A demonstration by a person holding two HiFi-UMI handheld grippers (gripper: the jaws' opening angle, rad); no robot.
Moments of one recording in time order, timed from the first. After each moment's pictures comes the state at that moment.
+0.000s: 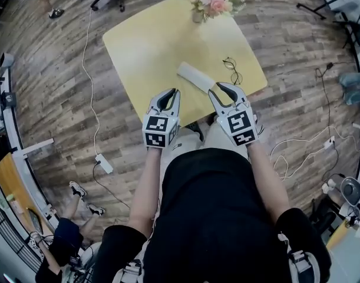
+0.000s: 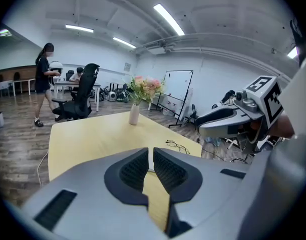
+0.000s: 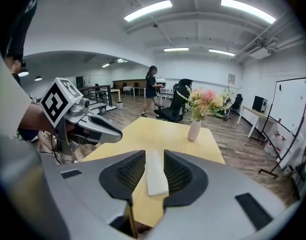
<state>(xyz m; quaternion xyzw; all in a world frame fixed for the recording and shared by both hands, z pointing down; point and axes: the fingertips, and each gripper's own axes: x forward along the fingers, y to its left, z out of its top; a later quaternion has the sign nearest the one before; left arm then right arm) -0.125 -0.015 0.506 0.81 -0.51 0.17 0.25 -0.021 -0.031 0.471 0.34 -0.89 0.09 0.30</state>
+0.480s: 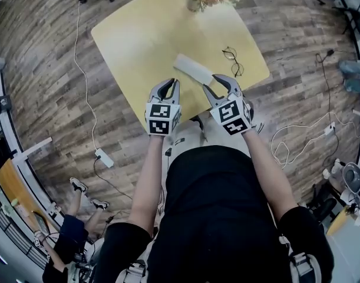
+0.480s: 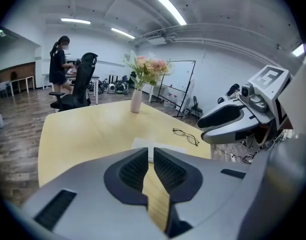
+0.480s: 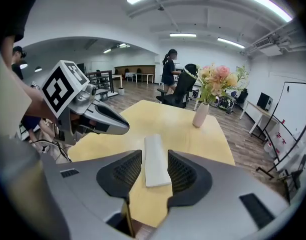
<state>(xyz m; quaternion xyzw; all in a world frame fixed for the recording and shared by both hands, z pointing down) -0.125 -0.043 0.572 0.80 -0.50 0.22 0.27 -0.030 -0.044 0.544 0.32 -0.87 0.09 0.38</state>
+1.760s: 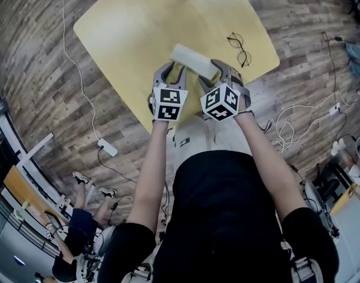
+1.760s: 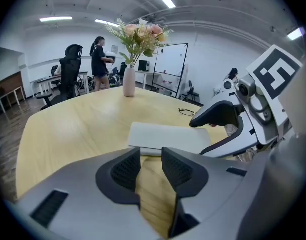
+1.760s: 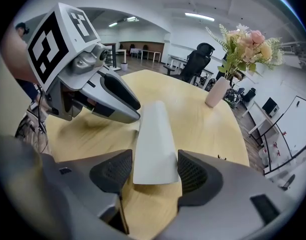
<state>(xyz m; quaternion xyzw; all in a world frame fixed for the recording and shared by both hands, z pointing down) -0.108 -0.085 0.667 0.80 -0.46 0.29 0.26 -0.037 -0.071 0.665 0.29 -0.82 0.06 0.50</state>
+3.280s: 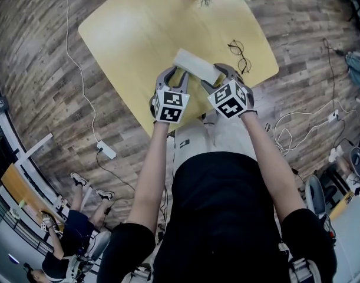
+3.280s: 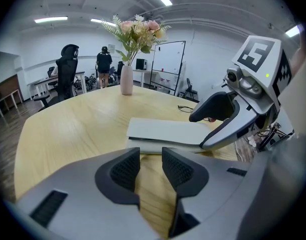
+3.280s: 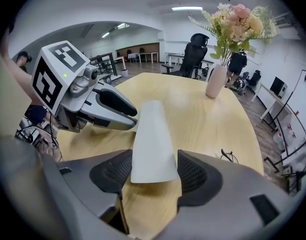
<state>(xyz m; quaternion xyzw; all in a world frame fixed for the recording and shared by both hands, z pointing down) -0.104 -0.087 0.671 0.81 -0.44 0.30 0.25 -0.028 -0.078 0.660 0.26 -0.83 0.15 0.47</state>
